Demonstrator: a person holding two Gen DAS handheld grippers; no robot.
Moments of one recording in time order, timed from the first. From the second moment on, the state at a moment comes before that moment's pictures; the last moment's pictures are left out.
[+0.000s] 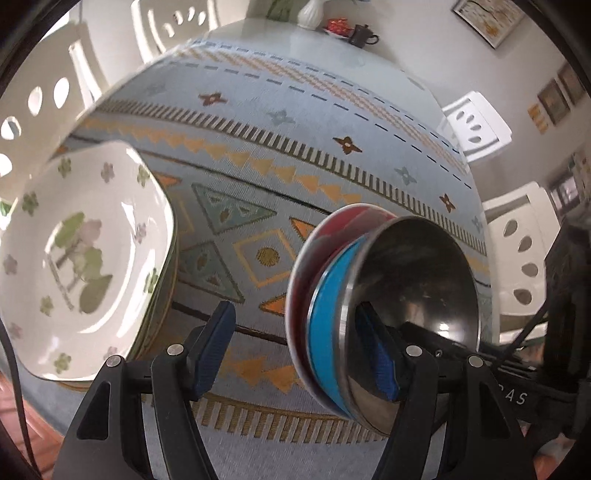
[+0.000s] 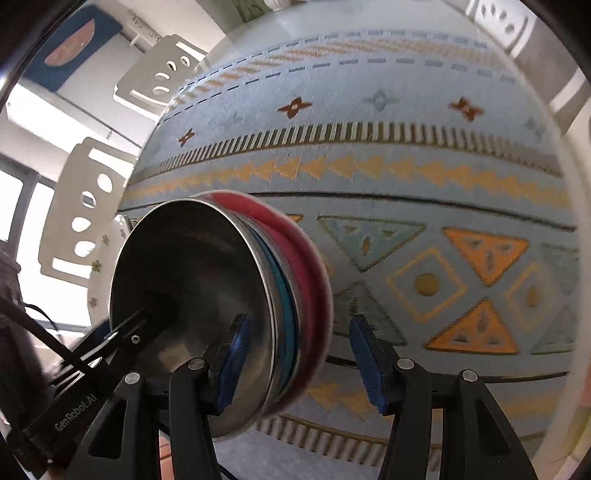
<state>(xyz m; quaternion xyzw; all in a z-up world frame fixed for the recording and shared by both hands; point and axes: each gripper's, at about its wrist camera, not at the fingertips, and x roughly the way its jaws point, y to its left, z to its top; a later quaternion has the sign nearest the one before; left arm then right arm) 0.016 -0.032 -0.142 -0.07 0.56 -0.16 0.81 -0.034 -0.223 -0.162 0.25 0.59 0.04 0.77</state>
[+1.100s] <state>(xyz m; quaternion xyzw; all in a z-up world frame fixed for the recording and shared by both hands) 0.026 -0.049 -0.157 -0.09 0.55 -0.20 0.81 -0.033 -0.229 -0.176 0.28 0.52 0.11 0.80</state>
